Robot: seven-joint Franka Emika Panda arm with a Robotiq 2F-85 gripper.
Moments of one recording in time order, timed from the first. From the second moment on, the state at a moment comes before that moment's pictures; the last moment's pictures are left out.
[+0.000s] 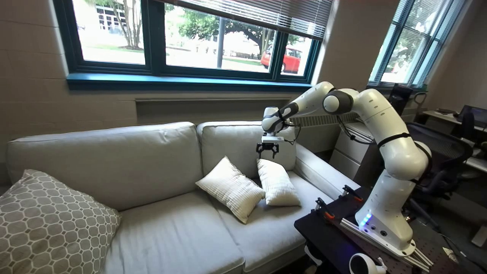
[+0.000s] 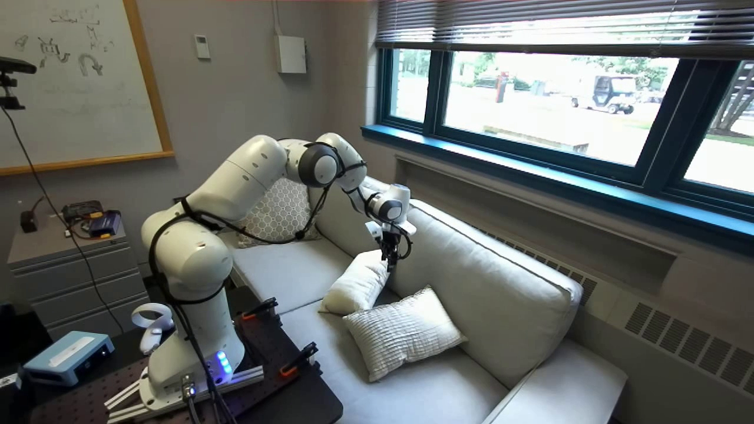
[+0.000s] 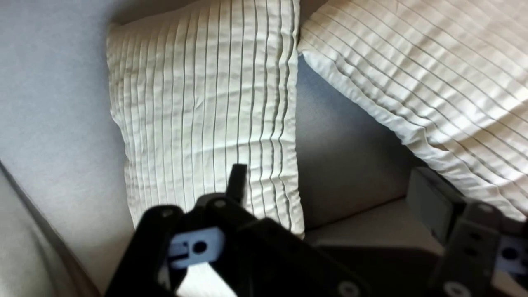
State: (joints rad) arm 0.15 0.90 -0.07 -1.48 0.05 2.25 0.55
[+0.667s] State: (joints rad) arm 0.16 0.97 -0.07 -1.43 0.05 2.24 0.56
